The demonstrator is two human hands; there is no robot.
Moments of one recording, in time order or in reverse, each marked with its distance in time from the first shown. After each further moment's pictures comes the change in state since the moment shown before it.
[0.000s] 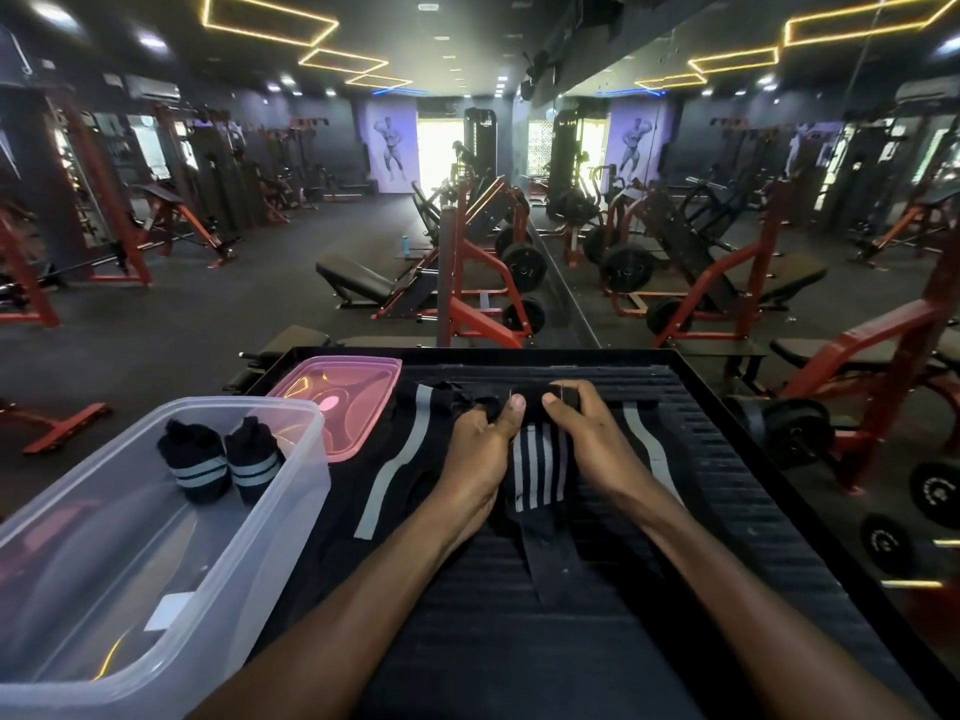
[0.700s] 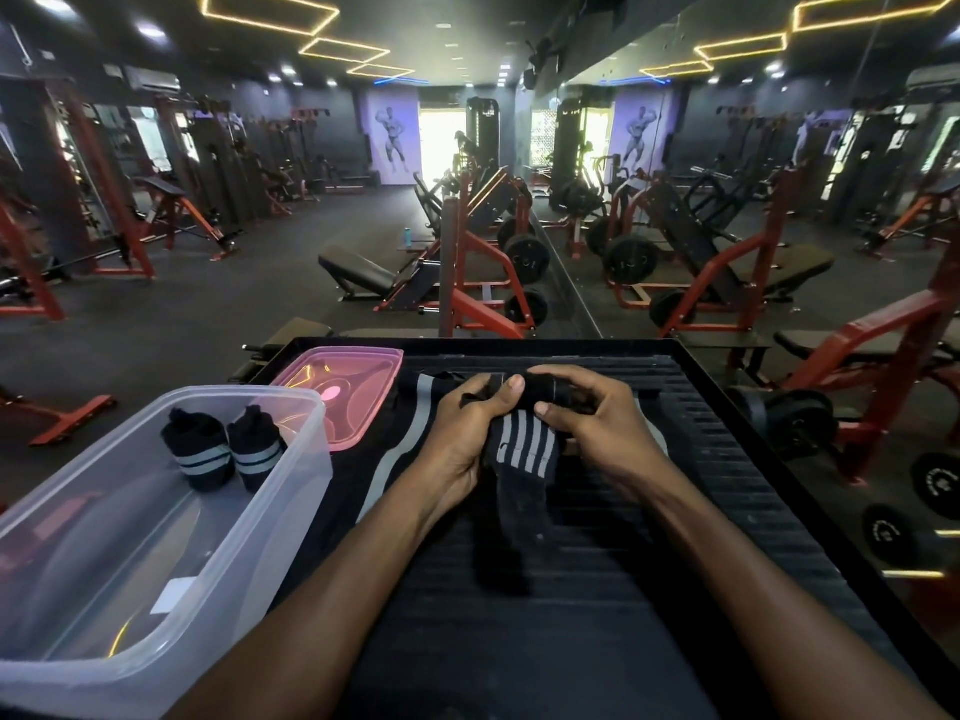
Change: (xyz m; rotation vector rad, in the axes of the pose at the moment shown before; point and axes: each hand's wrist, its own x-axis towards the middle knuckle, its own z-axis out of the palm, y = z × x) left_hand 0.003 0.018 -0.014 -0.113 -0.043 -0.102; right_hand -0.001 -0.005 -0.011 0.004 -0.043 -0.065
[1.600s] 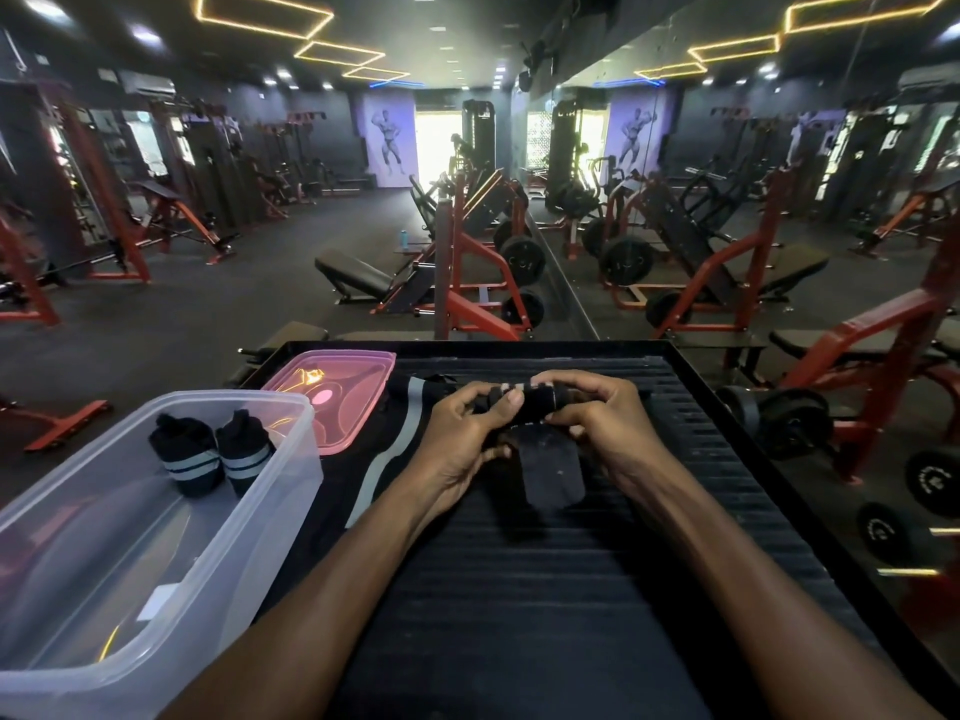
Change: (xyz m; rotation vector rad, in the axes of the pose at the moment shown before) left_hand 0.004 -0.009 0.001 0.084 -0.013 0.034; right_hand 0.005 -0.002 -0.013 0.168 0.041 0.095
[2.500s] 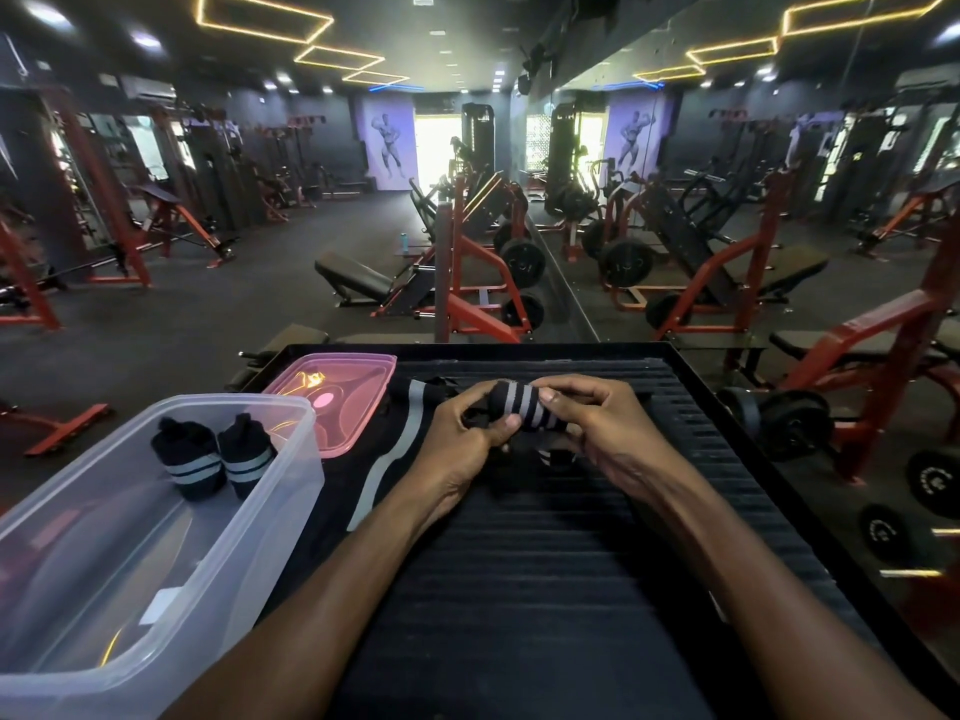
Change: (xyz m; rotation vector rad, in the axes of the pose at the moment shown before) left_hand -0.001 -0.004 -0.004 0.173 -0.012 0.130; right_hand 0.000 -0.001 -0.001 0.049 -0.059 0.093
